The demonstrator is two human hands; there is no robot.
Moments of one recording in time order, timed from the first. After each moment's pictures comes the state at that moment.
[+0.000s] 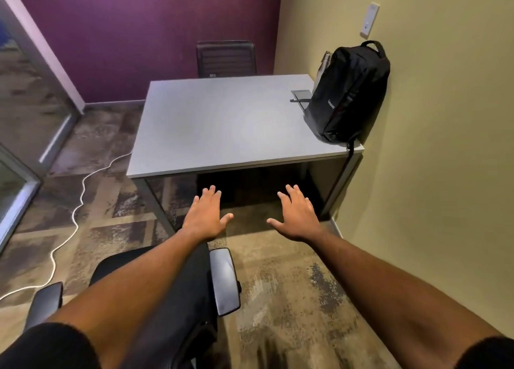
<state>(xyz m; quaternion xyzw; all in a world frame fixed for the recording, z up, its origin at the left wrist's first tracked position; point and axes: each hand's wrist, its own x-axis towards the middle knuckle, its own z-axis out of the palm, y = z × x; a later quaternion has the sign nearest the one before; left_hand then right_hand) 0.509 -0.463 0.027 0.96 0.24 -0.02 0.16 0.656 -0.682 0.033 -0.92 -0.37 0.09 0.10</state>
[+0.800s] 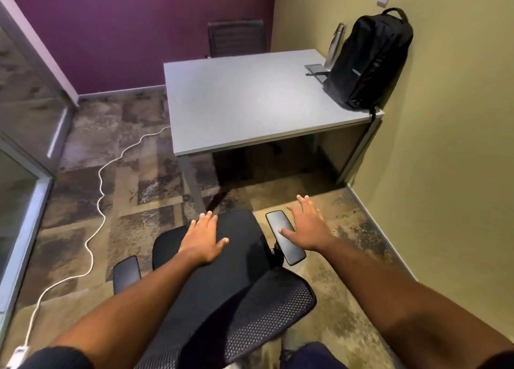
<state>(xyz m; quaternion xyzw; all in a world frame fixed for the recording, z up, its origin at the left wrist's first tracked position) 0.230 -0.317 -0.037 0.96 0.20 -0.12 0.17 0.398 -0.571 -0.023 -0.94 -0.30 0.15 0.11</state>
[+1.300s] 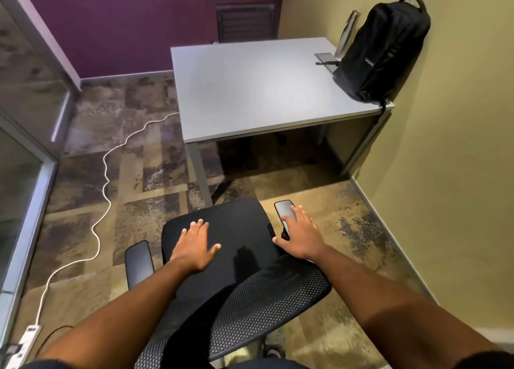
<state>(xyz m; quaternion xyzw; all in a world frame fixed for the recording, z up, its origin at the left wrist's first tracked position) 0.161 -0.283 -0.067 0.94 0.23 -0.15 0.19 0.335 -0.541 -0.048 -0.93 -0.29 0.21 0.09</state>
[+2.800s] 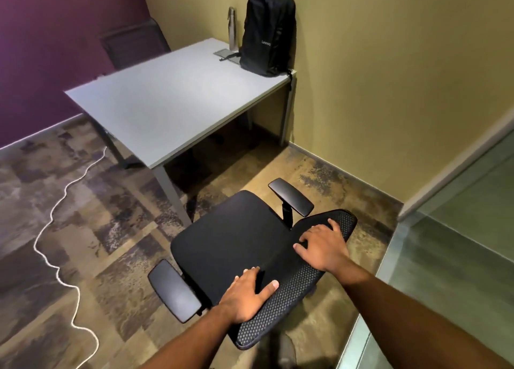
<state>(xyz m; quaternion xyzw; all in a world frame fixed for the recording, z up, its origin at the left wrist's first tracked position) 0.003 -0.233 -0.081 0.89 -0.06 -0.32 0.32 0.079 -0.484 -0.052 -0.99 -0.05 0.12 -0.03</state>
